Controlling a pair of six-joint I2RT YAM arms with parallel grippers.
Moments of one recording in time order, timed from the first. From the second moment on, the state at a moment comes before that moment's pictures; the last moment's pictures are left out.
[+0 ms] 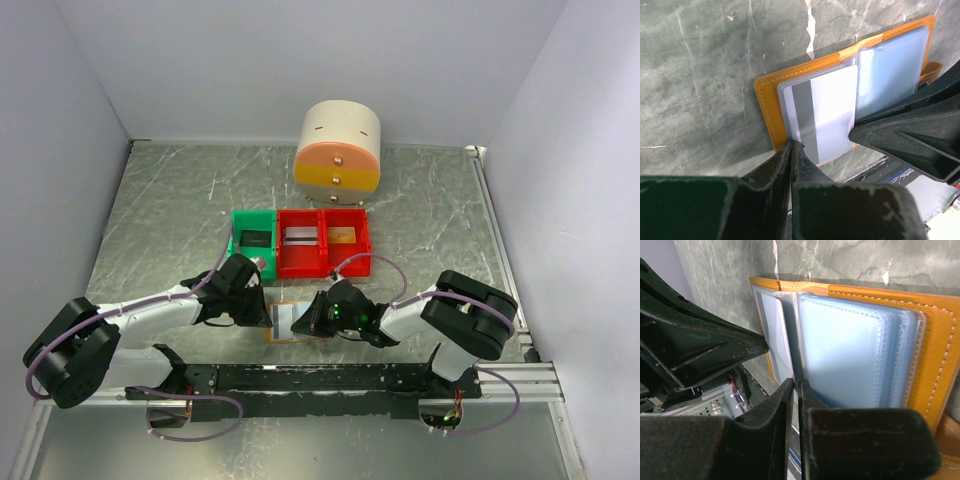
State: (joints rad) left arm -0.72 1.25 0.46 -0.24 0.21 -0.73; right arm 1.02 1.61 0.36 0.64 -0.15 1.28
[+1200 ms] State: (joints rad) left arm -0.72 1.19 0.47 -0.32 0.14 -0.73; right arm 1.00 1.61 0.37 0.62 -0.16 1.25
